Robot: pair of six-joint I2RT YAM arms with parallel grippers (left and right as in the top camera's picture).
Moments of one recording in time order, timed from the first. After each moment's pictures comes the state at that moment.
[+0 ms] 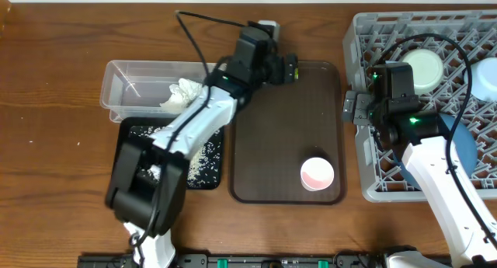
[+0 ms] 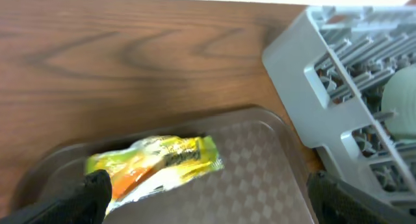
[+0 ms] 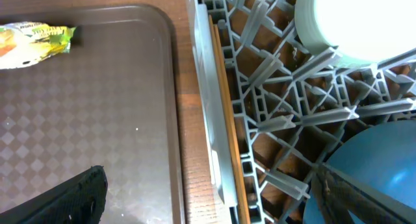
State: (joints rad) left arm -0.49 1.94 1.38 -0.06 0.12 -0.34; right arm 0.18 1.37 1.06 -0.64 0.18 0.25
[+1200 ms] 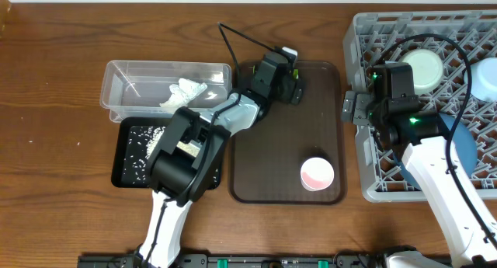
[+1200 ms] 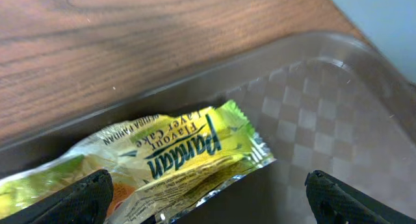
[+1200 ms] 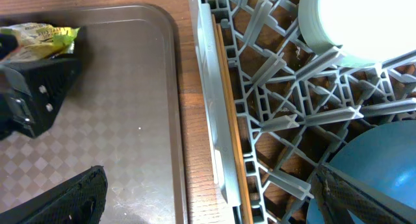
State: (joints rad) left arm -0.54 2.22 1.39 0.13 0.04 -0.13; right arm 0.18 1.37 1.06 -0.64 0.18 0.26
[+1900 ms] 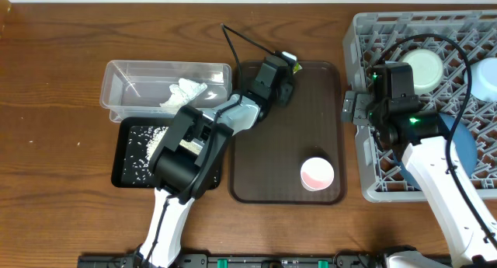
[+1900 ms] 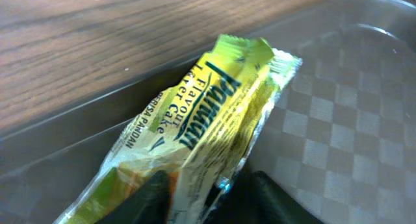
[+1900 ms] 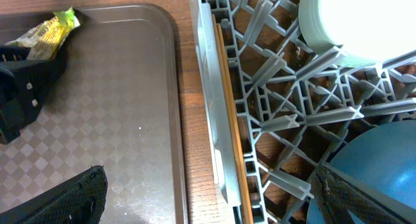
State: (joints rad) left arm -0.54 2.24 1.39 0.11 -0.01 -0.07; right arm 0.18 1.37 1.06 -0.64 0.17 0.26
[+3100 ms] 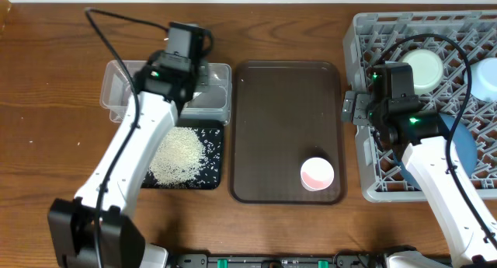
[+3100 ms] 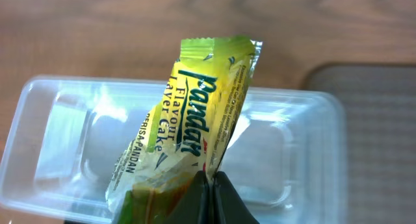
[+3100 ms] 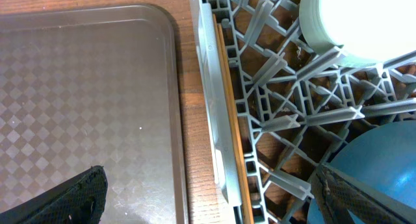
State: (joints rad) left arm -0.25 1.62 1.40 -0.74 -0.27 -0.20; right arm 0.18 1.37 1.06 -0.64 0.17 0.26
